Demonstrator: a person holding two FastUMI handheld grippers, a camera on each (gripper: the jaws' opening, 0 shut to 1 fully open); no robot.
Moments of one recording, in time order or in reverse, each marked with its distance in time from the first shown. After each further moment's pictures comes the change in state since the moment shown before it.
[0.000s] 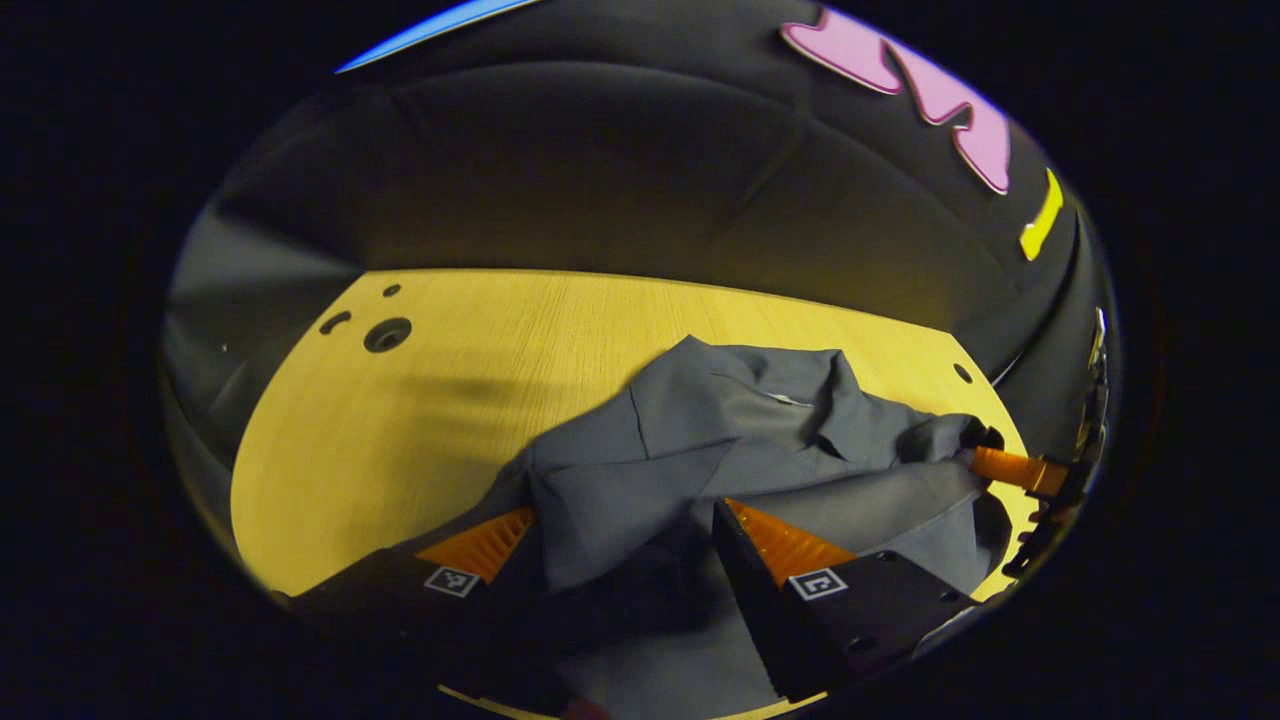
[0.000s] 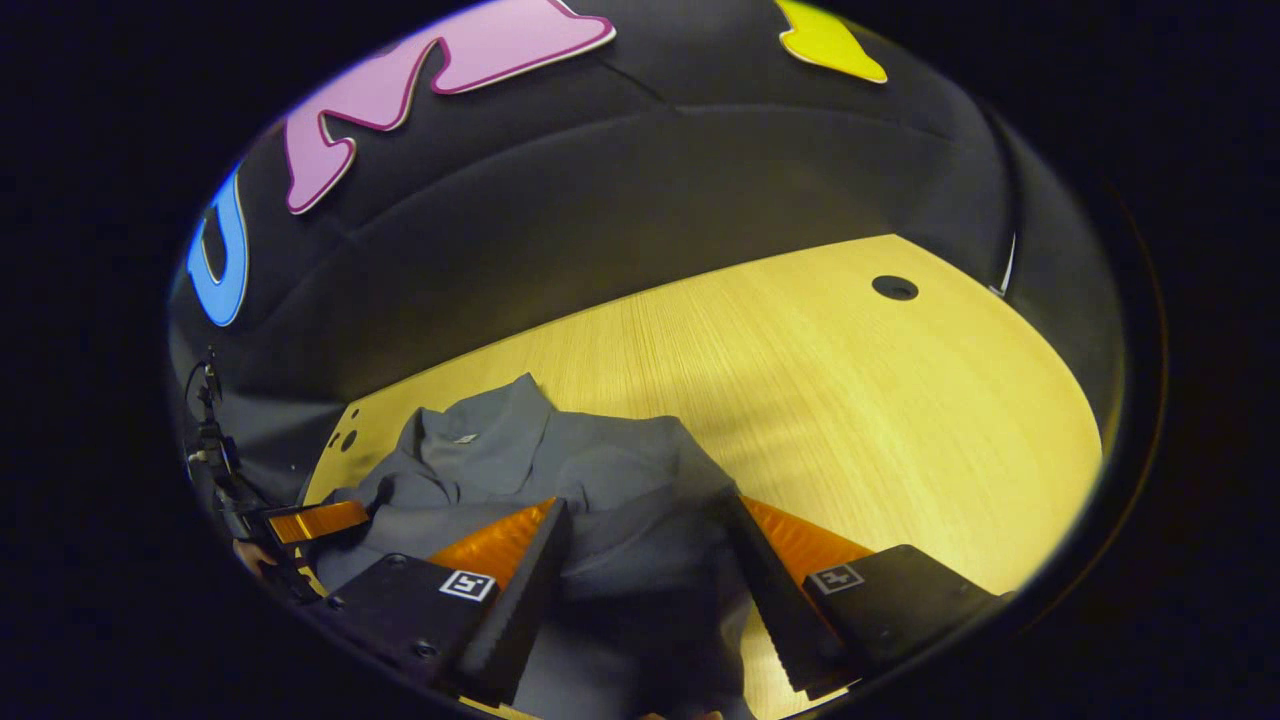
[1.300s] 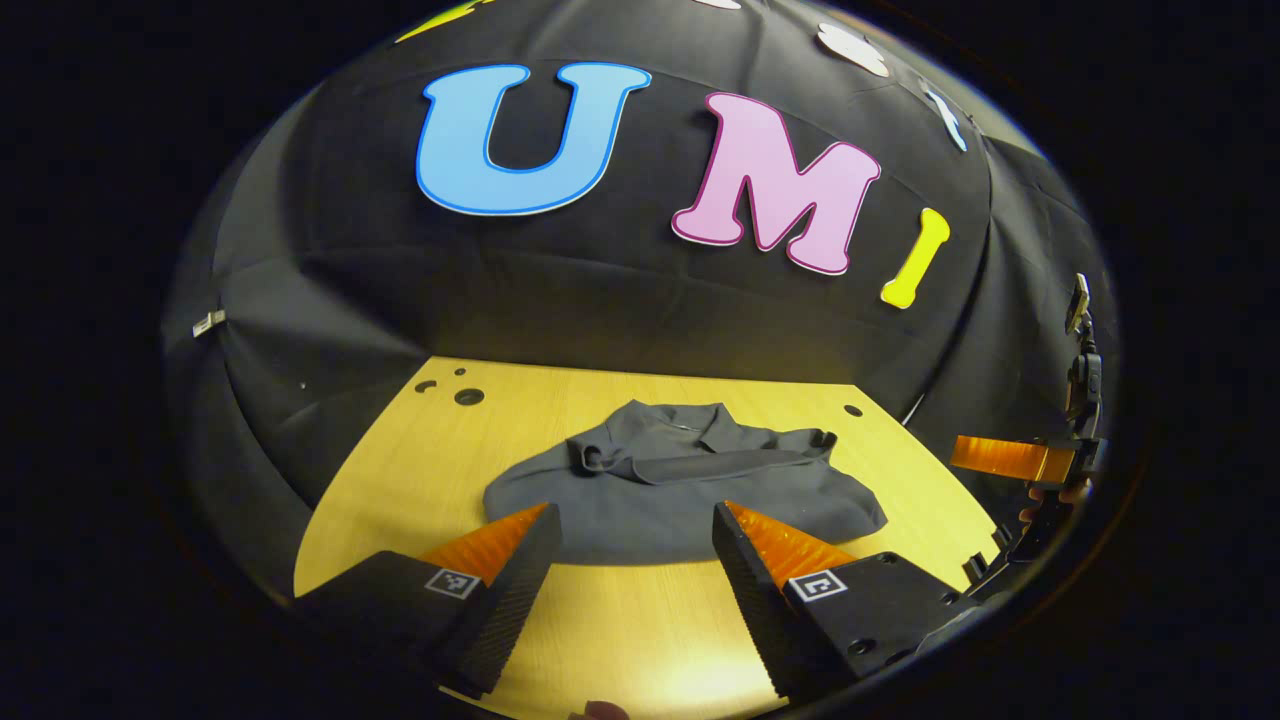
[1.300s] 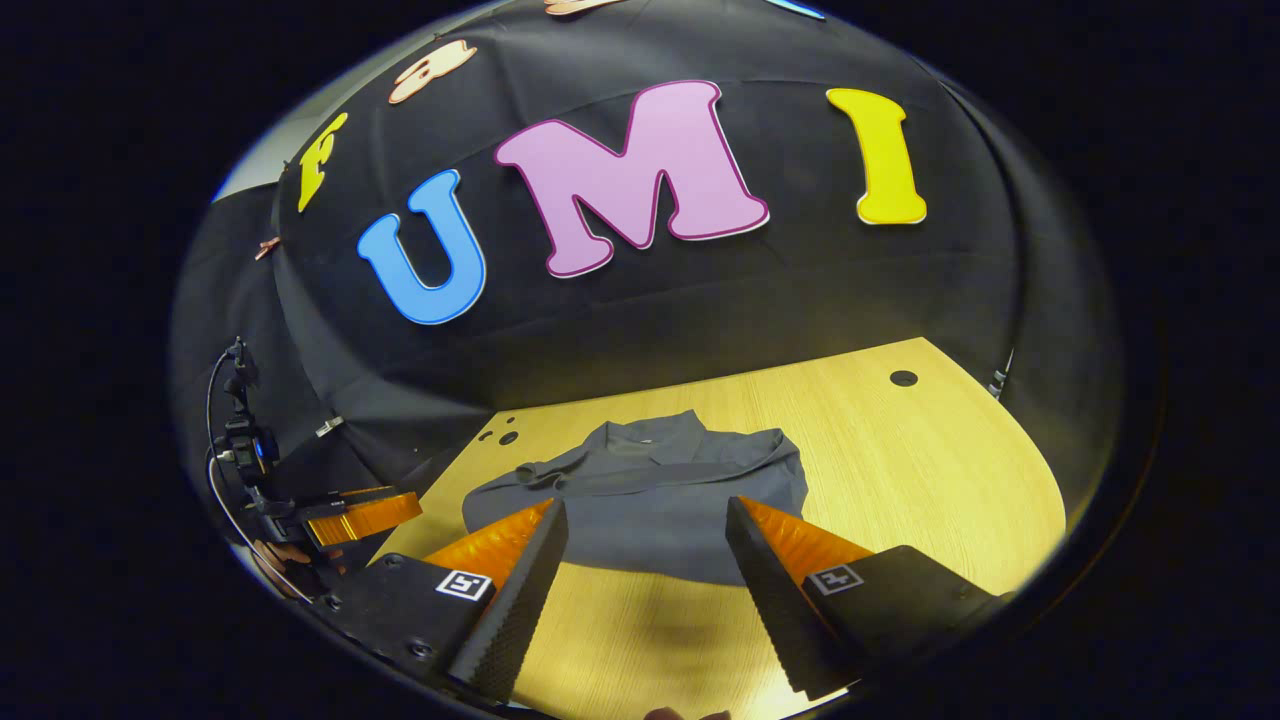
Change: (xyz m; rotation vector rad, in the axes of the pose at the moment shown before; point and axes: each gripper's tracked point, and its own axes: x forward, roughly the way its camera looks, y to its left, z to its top) left arm -0.263 -0.028 -0.047 0.002 -0.283 -0.107; right arm -0.259 0.098 -0.015 -0.145 -0.212 0.250
